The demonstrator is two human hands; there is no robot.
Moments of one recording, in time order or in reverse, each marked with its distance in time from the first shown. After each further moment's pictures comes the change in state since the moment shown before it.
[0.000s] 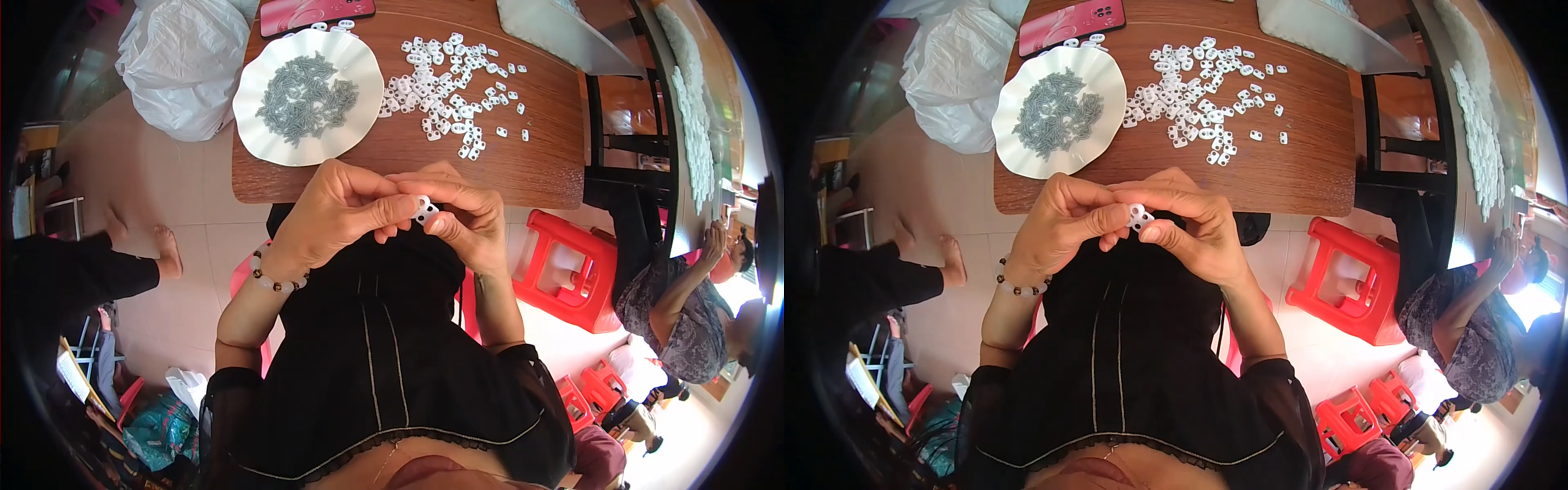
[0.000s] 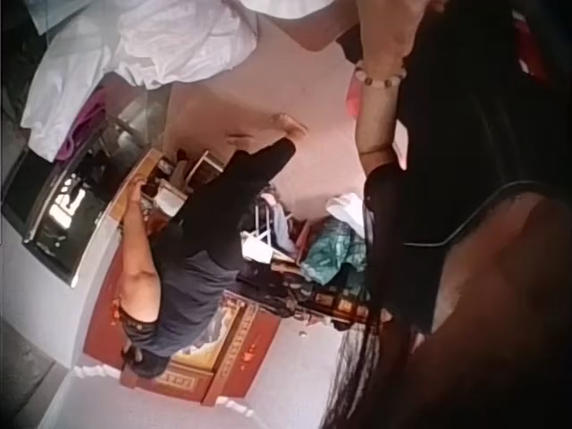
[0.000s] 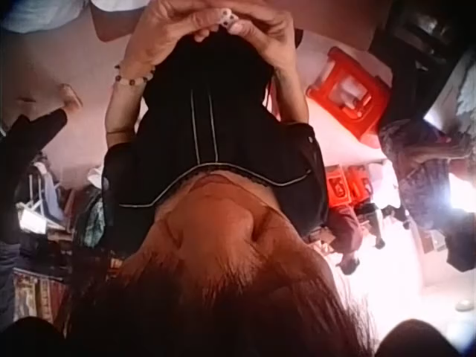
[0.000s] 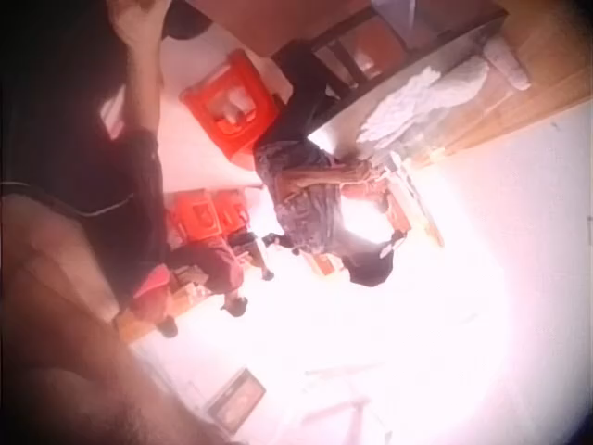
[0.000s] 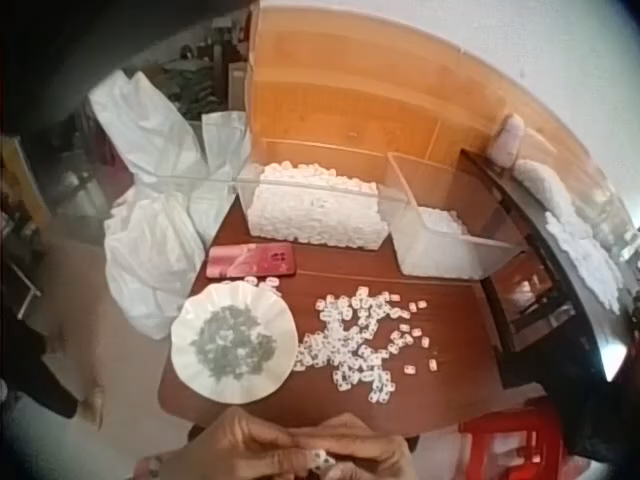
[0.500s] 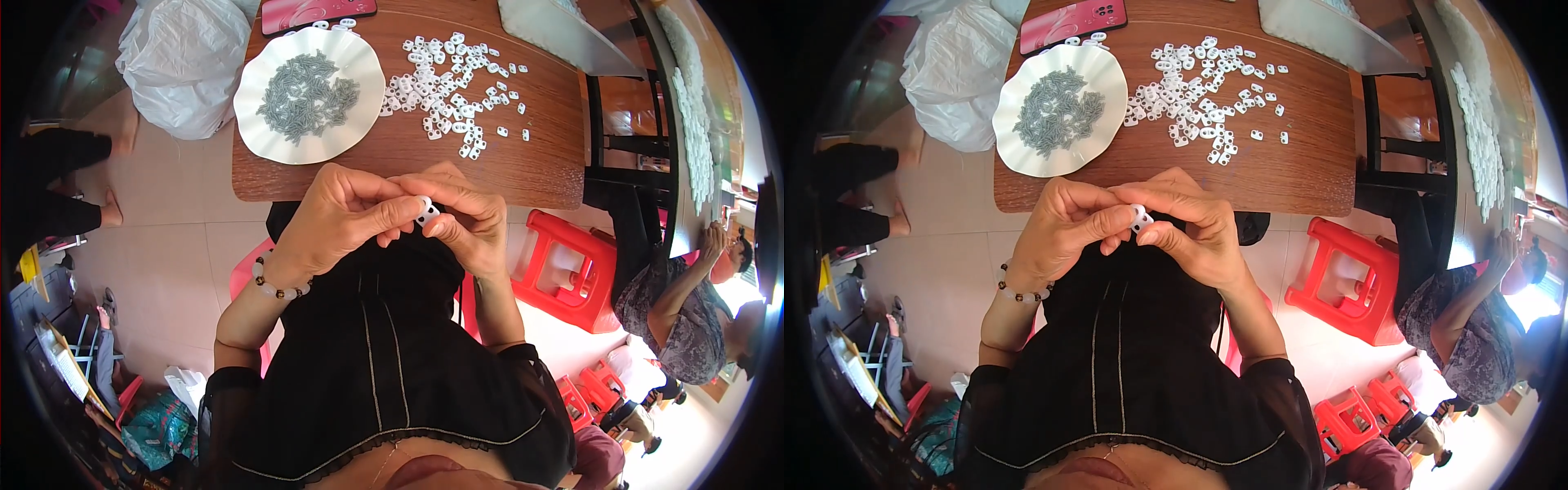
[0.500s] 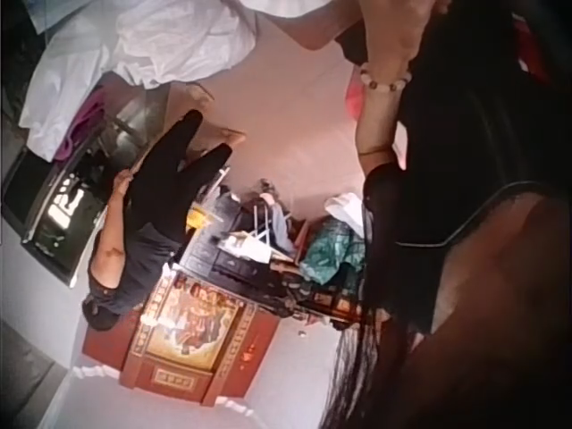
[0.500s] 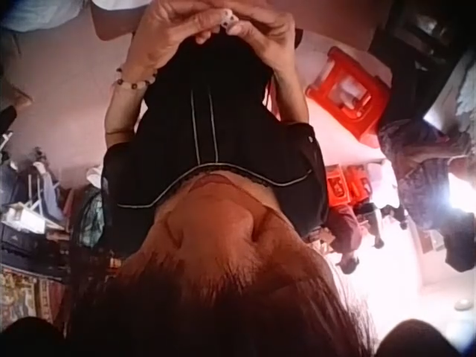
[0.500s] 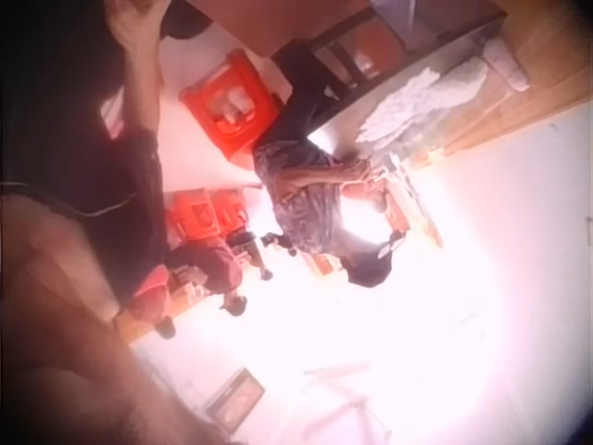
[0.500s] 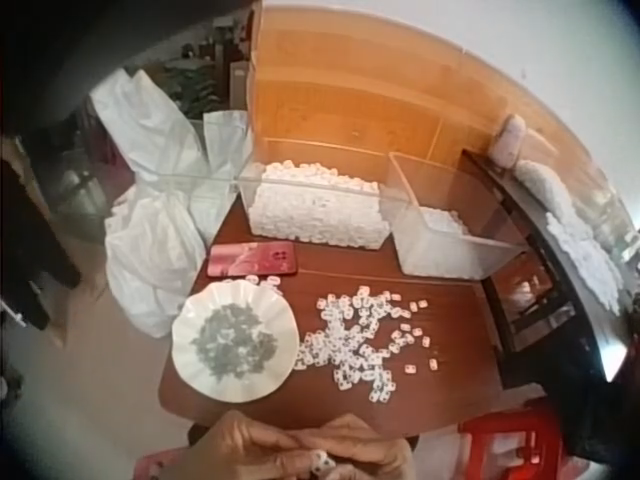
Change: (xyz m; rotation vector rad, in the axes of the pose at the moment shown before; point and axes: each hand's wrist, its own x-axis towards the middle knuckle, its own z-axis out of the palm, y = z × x) left_hand -0.005 0.001 0.008 -0.029 0.027 0.011; right_hand -0.002 -0.002 0.004 -0.051 0.037 -0.042
